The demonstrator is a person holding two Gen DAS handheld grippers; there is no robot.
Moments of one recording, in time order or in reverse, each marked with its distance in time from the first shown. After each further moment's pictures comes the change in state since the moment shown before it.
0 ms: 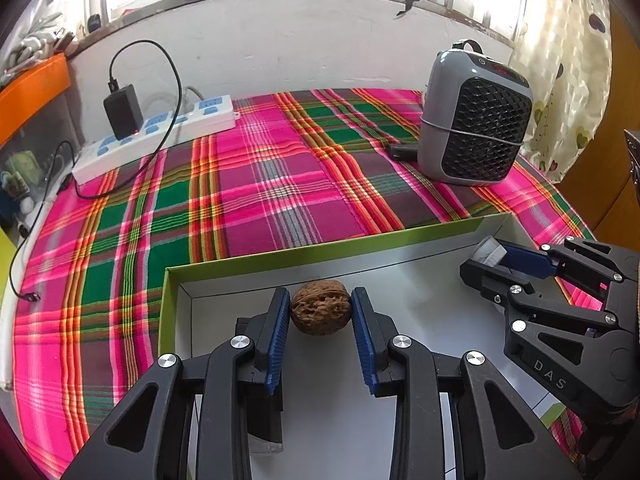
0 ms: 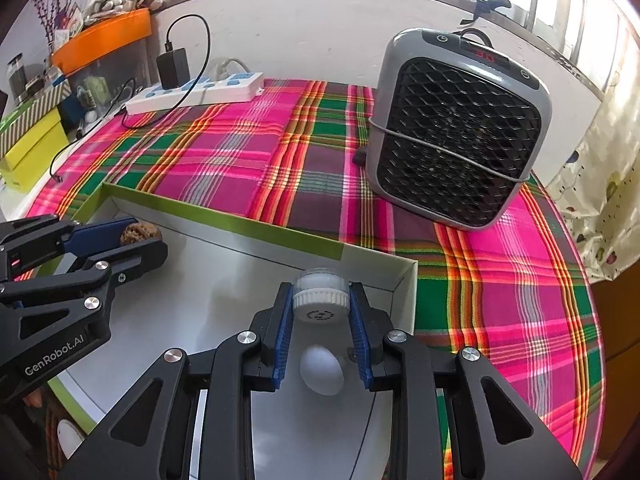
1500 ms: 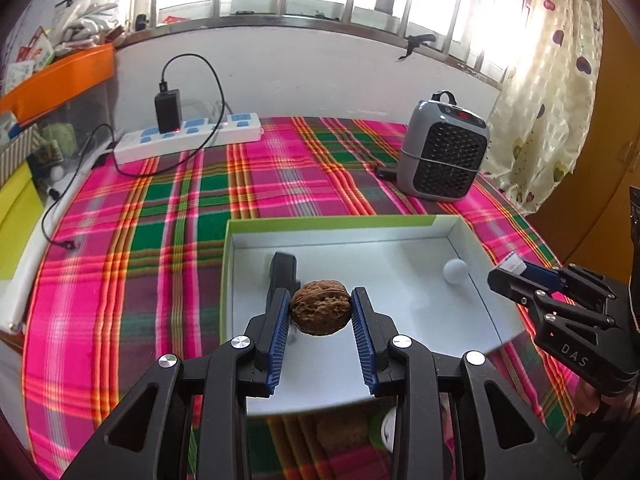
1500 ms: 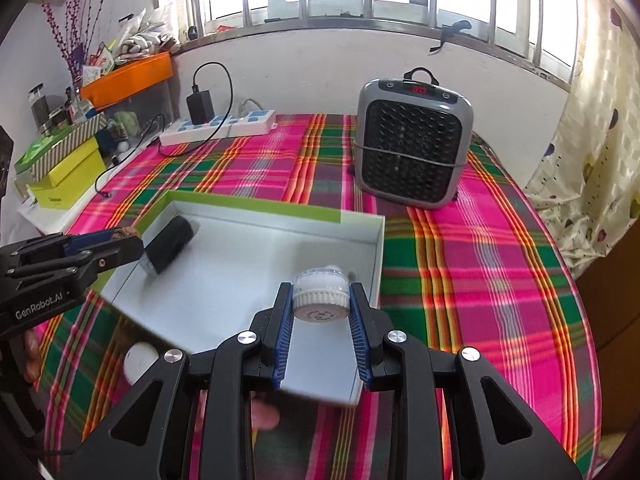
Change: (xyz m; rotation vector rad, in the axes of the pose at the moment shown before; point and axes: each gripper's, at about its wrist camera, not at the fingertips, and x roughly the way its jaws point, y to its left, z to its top) left arm -0.079 0.017 -0.038 -0.098 -0.089 -0.055; right arm -0.077 -0.001 -0.036 0.069 -0.112 0.042
